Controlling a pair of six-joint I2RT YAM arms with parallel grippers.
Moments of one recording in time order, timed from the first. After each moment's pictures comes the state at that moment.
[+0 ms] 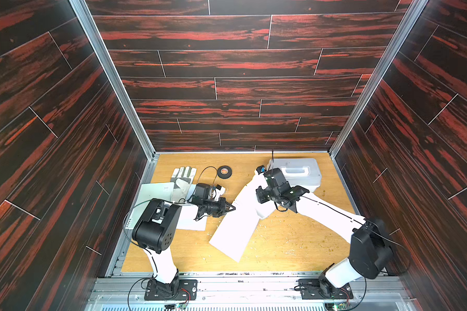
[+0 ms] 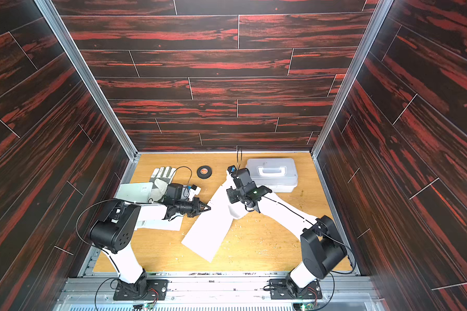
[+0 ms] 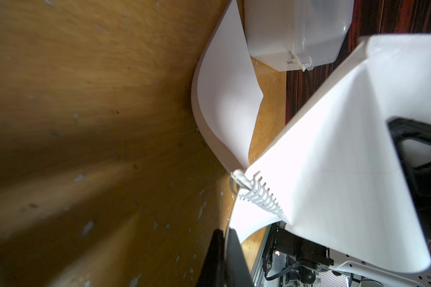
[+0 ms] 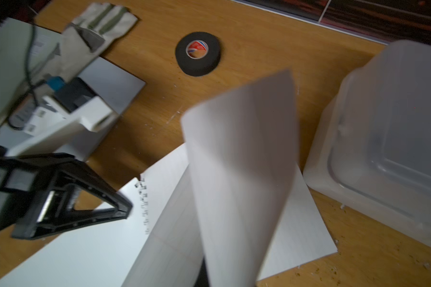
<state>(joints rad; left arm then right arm) -0.28 1.82 0.80 0.24 0.91 -0.72 0.67 1.59 1.17 -0.39 0.12 0.17</state>
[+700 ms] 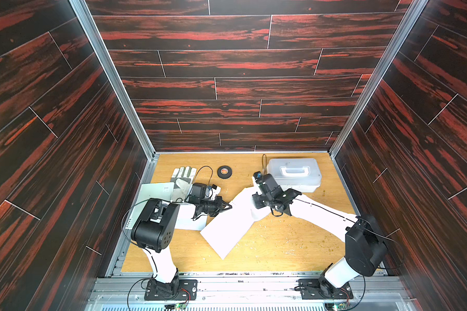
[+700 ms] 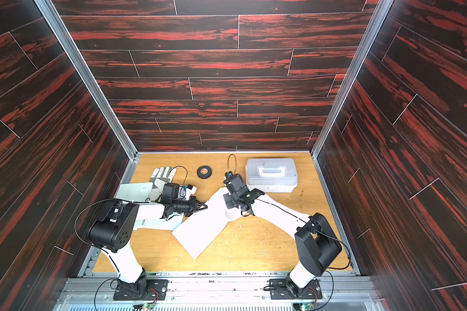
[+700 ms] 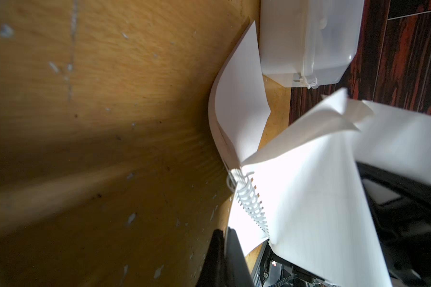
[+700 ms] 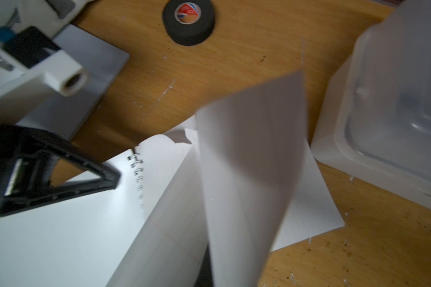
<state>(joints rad) -0.24 1.82 0.80 0.23 0.89 -0.75 0.78 1.61 1.17 -0.41 0.17 0.22</state>
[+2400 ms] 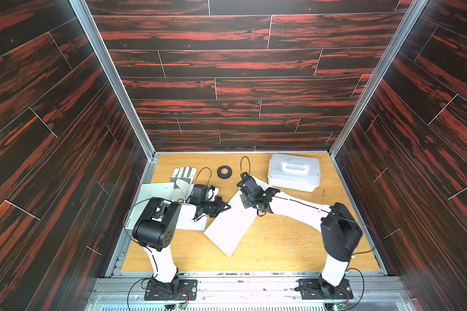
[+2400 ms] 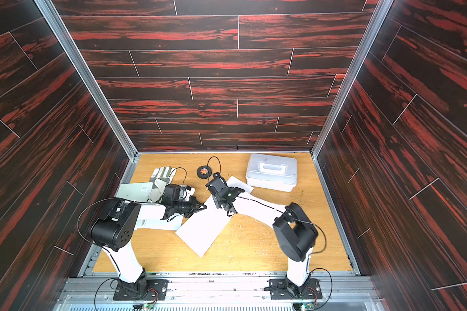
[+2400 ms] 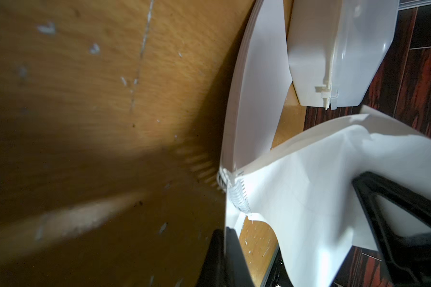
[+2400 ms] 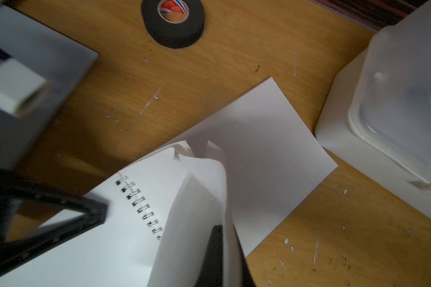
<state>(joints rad) -0.26 1.84 0.79 0.26 0.79 -0.82 0.84 1.87 1.38 -0.51 0.46 0.30</state>
